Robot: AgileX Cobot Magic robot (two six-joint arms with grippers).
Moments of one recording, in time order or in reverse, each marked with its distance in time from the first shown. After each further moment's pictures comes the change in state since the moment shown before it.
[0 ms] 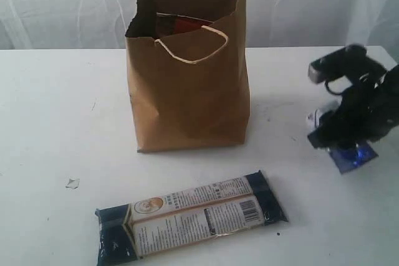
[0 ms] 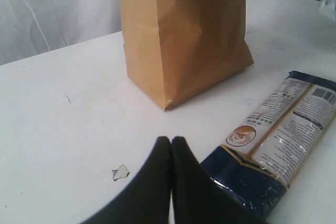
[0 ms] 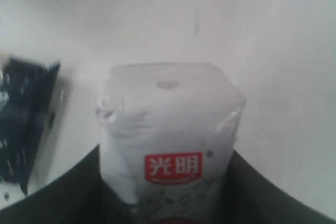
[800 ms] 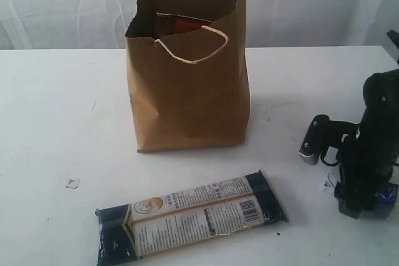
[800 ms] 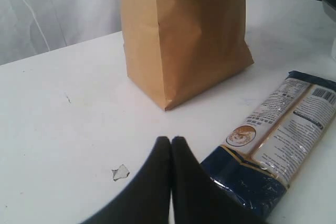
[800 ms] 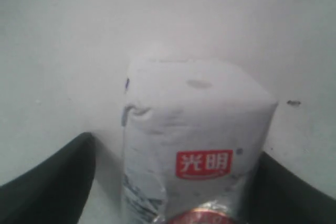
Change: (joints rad) left arm 0.000 0.000 0.000 0.000 0.000 0.000; right arm 0.007 0.290 0.005 -0.339 0.069 -0.270
